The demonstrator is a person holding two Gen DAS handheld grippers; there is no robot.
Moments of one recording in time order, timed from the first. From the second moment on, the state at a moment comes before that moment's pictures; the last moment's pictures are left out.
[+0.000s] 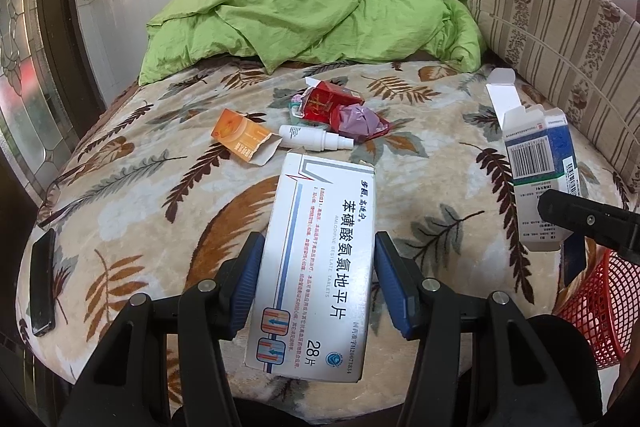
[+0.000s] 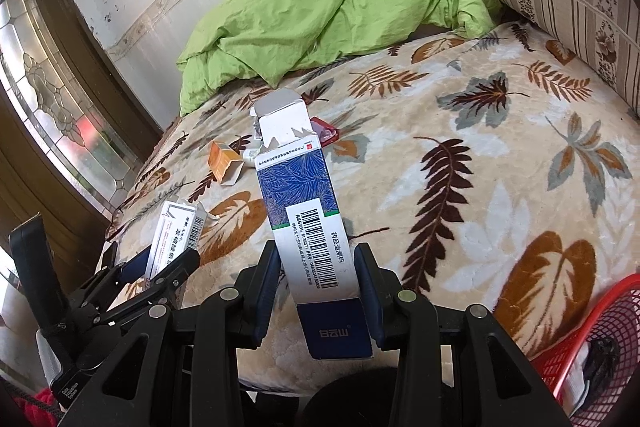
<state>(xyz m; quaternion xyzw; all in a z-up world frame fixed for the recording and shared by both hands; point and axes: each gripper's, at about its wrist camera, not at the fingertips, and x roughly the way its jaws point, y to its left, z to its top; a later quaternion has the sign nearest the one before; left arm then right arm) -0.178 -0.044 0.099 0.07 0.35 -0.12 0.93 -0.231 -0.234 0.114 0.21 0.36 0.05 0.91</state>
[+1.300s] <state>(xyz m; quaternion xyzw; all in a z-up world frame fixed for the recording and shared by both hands) -0.190 -0.086 0.118 0.08 0.35 -0.20 0.91 -0.276 -0.286 0.130 0.25 0.34 0.00 0.91</state>
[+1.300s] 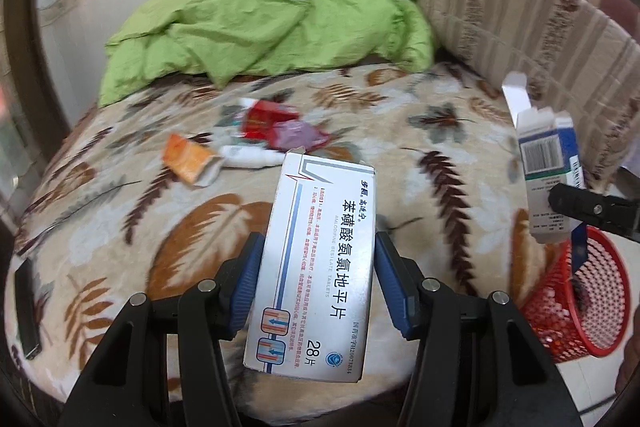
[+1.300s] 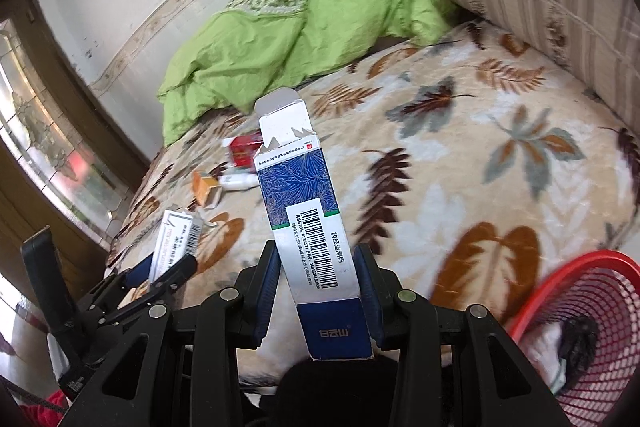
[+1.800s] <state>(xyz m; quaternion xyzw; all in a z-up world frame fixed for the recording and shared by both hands) -0.232 -0.205 0.135 0.13 0.37 -0.39 0.83 -0.387 -0.398 0.117 0.32 0.33 -0.16 0.87</state>
